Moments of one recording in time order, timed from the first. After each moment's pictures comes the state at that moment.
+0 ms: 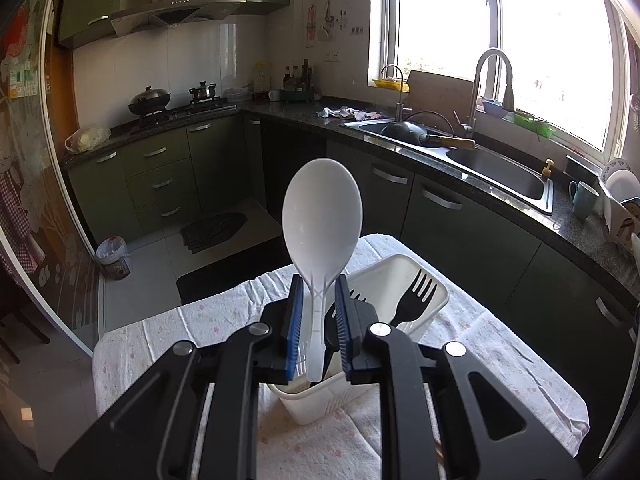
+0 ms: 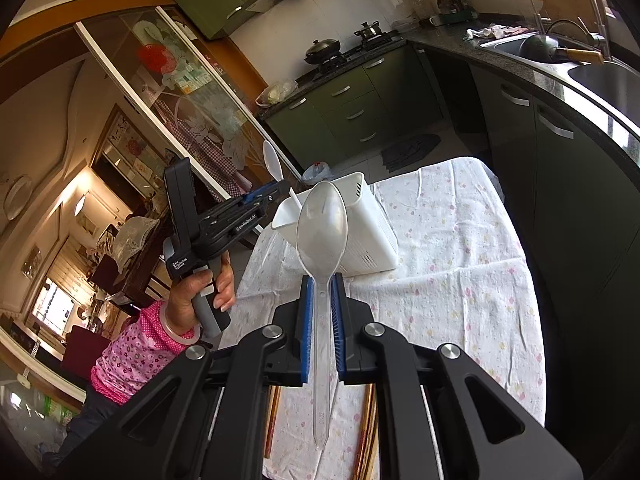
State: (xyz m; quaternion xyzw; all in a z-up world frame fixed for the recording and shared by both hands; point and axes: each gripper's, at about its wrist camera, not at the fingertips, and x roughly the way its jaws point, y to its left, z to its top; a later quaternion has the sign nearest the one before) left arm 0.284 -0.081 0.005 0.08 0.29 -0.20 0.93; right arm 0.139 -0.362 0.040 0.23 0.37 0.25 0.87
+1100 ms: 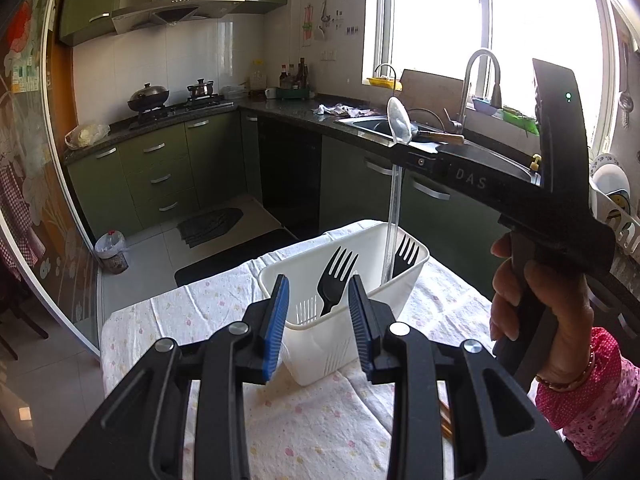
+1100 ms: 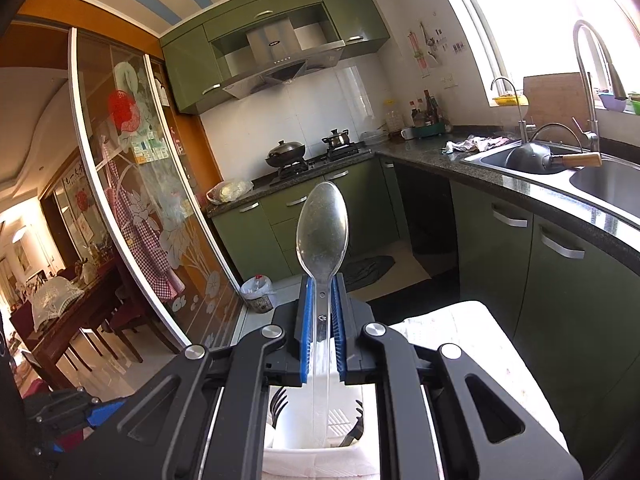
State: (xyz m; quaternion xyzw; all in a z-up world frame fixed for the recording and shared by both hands) left arm 0.244 -0.051 0.005 0.08 0.29 -0.21 0.93; right arm 0.304 -0.267 0.016 0.17 0.19 0.10 0.96
